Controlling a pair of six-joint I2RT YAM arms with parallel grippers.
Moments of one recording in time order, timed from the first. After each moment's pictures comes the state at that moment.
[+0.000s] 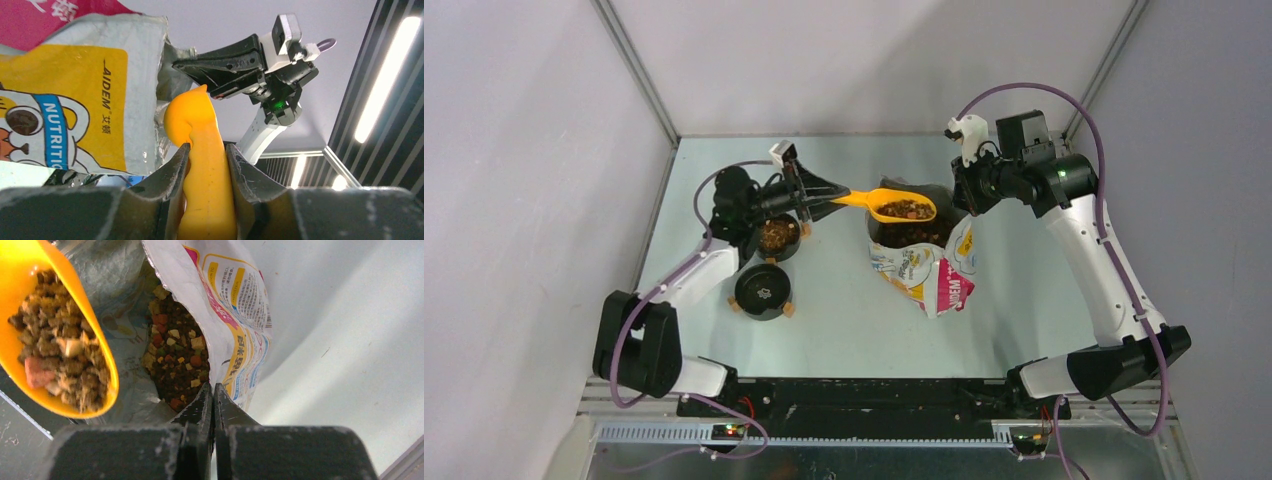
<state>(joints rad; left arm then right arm) -0.31 1.39 0.88 0.64 0.95 -1.70 0.32 1.40 1.67 -1.07 -0.34 -0.22</state>
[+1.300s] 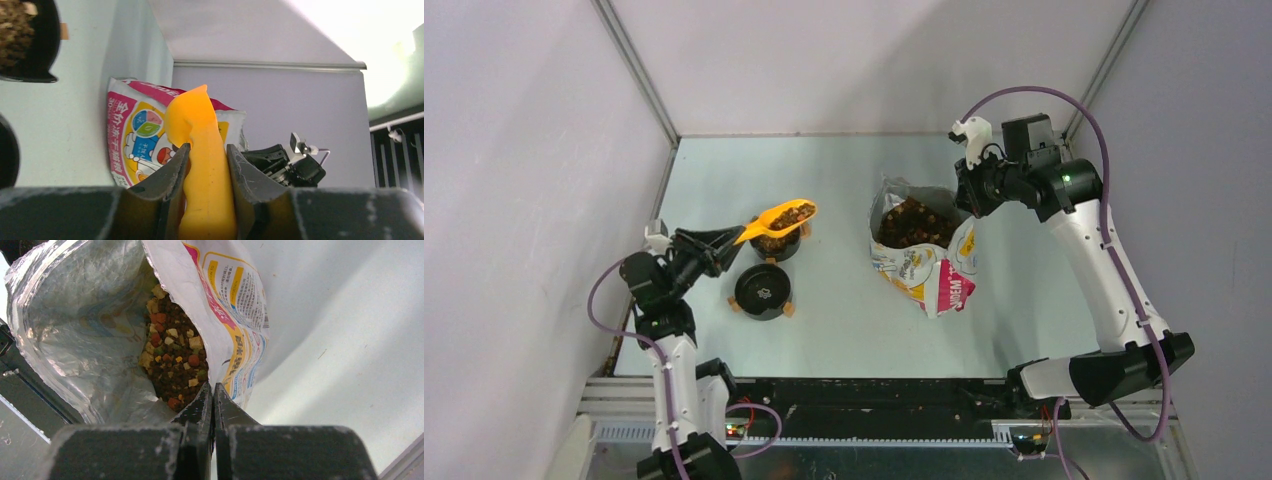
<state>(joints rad) 0.41 0.69 0.43 0.16 0.90 -1.47 0.30 1.37 1.63 -1.05 -0.35 -0.25</state>
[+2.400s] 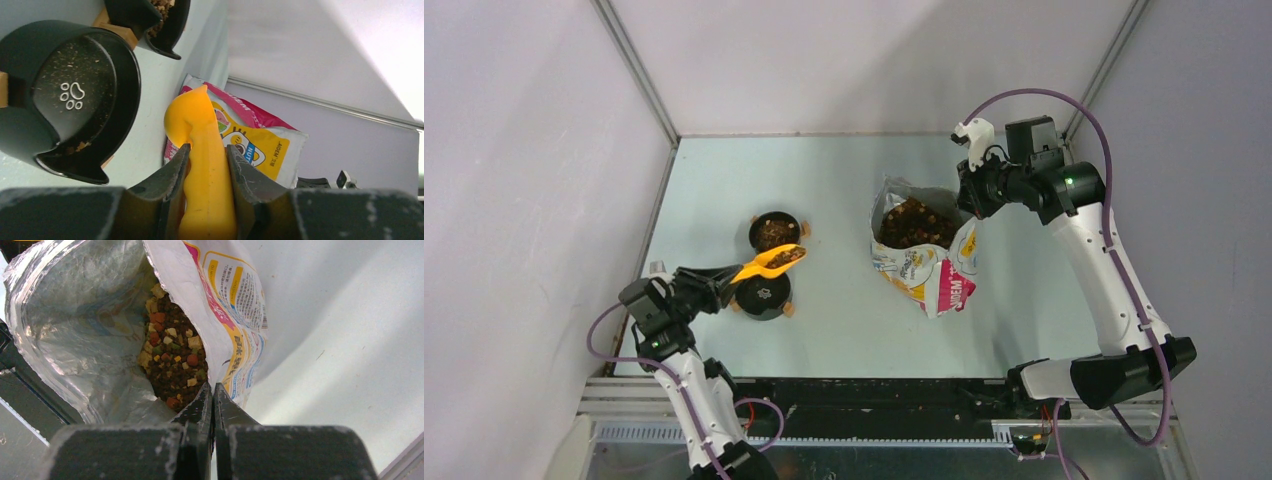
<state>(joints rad) 0.62 0.51 0.36 -0.42 0.92 -1.14 0.29 1.35 1.61 -1.03 -0.37 -0.26</state>
